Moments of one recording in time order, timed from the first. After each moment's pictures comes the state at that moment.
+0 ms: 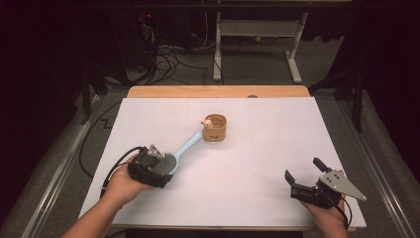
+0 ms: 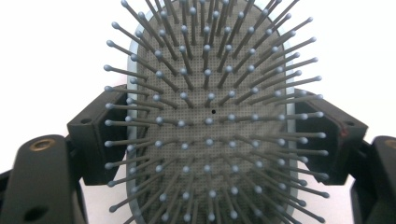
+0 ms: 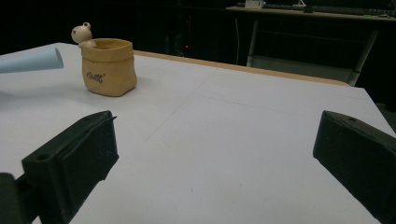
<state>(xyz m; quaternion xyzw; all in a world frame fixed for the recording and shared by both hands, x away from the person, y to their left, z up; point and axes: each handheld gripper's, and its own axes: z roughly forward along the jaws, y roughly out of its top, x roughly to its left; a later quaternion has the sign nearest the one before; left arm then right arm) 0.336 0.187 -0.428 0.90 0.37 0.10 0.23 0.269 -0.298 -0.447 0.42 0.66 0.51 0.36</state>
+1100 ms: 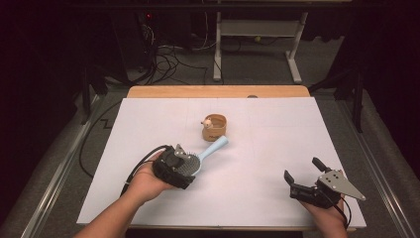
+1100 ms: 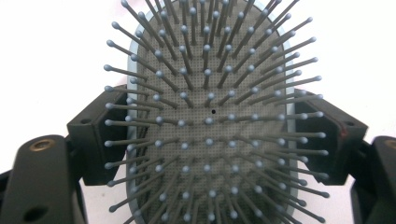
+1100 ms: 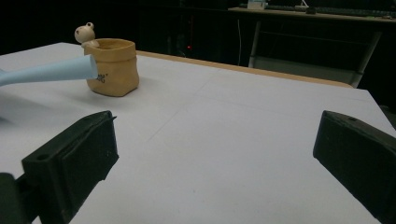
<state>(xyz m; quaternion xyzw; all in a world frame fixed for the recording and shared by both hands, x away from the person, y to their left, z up) 0.341 0.125 -0.421 0.92 0.31 0.09 0.24 0.269 -0.297 -0.447 0.42 0.66 0.51 0.36</state>
